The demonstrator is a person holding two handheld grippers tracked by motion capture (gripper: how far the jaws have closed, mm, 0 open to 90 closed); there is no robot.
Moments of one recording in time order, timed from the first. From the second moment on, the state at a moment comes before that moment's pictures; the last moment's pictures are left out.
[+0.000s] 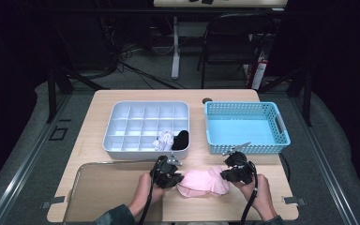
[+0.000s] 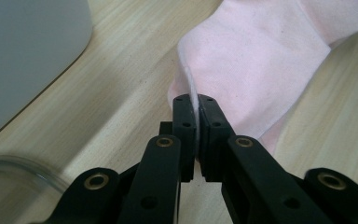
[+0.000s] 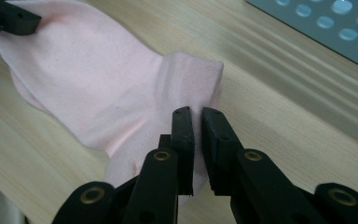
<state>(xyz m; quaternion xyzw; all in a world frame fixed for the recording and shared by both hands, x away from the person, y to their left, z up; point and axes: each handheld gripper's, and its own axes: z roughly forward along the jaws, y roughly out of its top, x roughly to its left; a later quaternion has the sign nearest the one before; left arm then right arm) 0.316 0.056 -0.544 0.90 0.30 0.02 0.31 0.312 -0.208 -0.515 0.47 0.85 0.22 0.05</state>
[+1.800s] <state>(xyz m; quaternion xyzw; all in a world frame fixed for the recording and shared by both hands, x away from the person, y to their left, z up) 0.316 0.057 -0.534 0.91 0.29 0.01 0.30 0.311 -0.209 -0.505 0.46 0.86 0.21 0.07</state>
